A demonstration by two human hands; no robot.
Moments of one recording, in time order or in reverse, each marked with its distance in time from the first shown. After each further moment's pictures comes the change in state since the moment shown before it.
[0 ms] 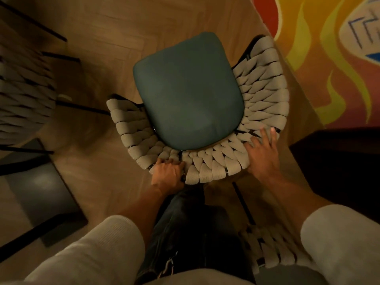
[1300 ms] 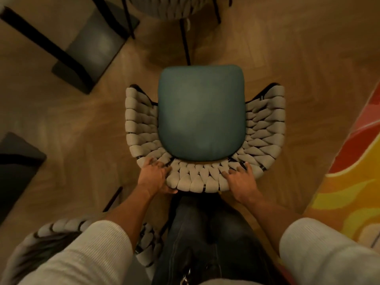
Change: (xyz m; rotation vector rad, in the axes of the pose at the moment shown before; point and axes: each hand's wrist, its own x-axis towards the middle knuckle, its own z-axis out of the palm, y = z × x) left_hand -0.071 0.184 0.047 -0.581 -0.120 -0.776; right_hand 0.068 0.017 -0.043 -0.528 0.062 -0.969
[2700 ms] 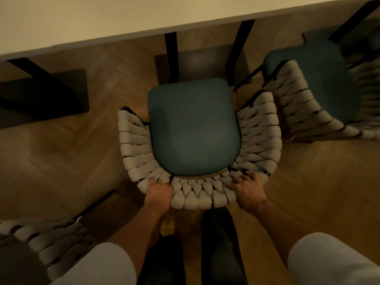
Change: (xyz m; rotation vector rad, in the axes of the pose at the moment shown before) left_hand 0.105 -0.235 -0.050 -0.579 -0.099 -0.573; right_hand 0.349 -0.108 -0.377 -0.633 0.048 -0.587
